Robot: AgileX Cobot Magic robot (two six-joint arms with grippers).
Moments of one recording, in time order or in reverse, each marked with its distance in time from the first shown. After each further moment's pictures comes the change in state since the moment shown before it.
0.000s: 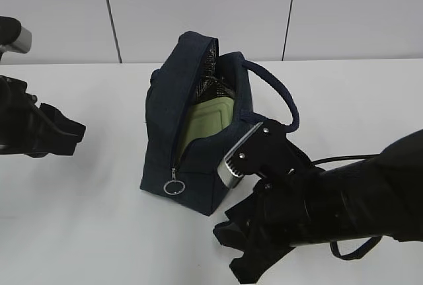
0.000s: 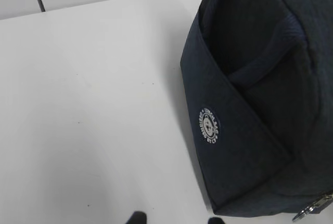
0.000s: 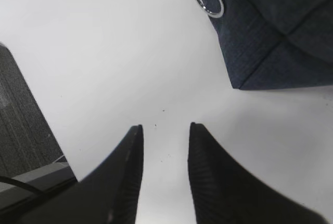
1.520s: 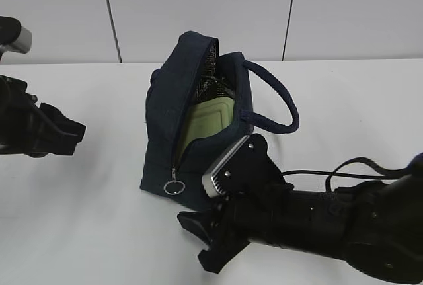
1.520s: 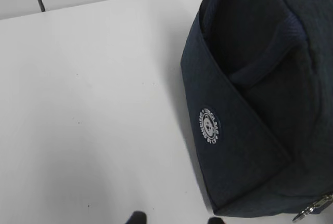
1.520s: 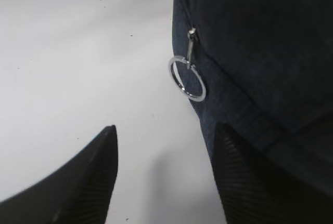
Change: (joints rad) left arm 0.000 0.000 0.000 0.000 0.000 0.000; right arm 0.015 0.295 0.034 -1.965 -0.959 1.913
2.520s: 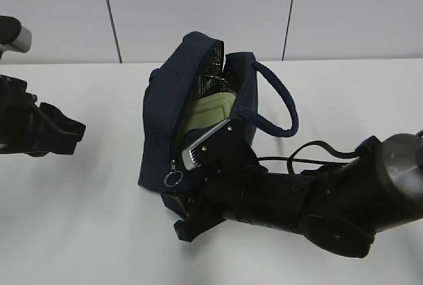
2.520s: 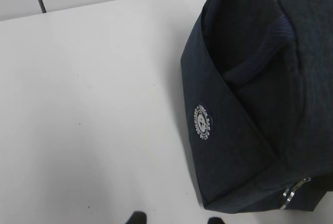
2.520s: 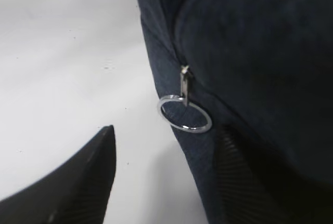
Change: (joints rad) left arm 0.000 0.000 0.000 -0.002 -0.004 0.000; right arm 0.003 0.109 -0.154 0.057 0.032 0.049
